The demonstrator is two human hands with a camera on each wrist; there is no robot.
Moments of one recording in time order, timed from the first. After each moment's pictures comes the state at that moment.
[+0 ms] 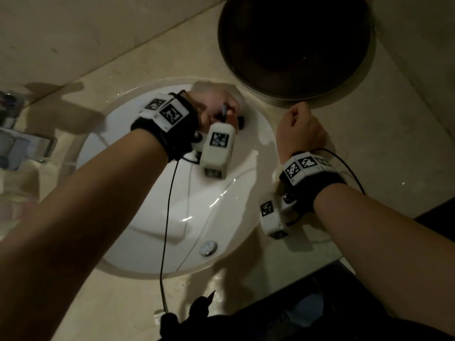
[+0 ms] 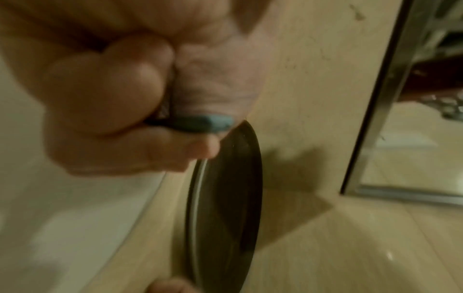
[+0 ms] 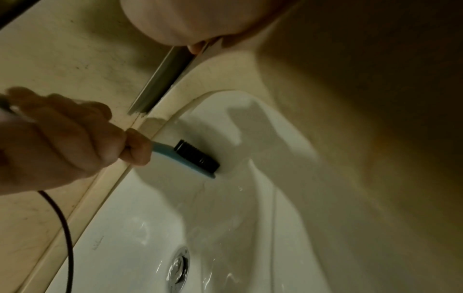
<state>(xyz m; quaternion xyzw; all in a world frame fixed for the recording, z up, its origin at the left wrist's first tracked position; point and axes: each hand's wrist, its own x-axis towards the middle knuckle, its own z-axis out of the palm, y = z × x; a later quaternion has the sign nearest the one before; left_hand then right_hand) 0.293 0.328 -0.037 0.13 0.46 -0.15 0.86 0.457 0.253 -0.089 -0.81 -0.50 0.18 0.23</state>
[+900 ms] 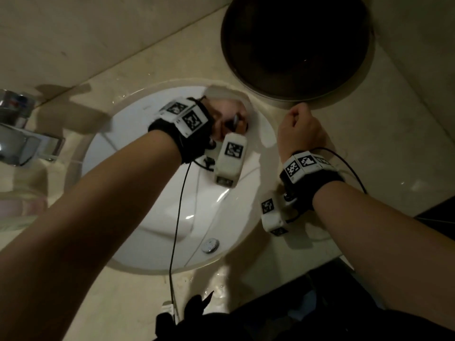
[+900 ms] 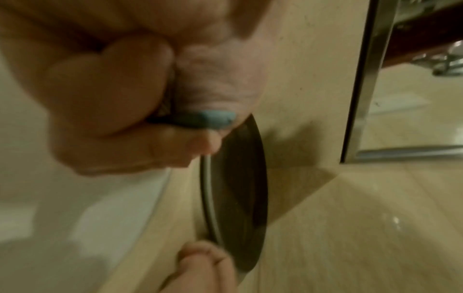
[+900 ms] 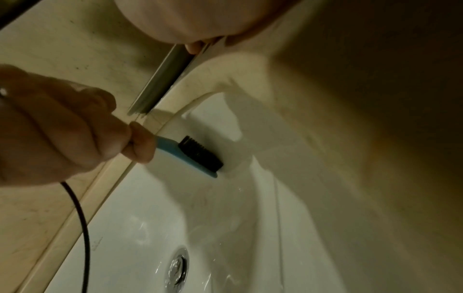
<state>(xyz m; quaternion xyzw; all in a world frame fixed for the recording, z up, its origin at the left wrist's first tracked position) 0.297 0.287 -0.026 0.38 0.58 -0.03 0.72 0.459 0.252 -0.081 -0.81 -0.49 0.21 0.22</state>
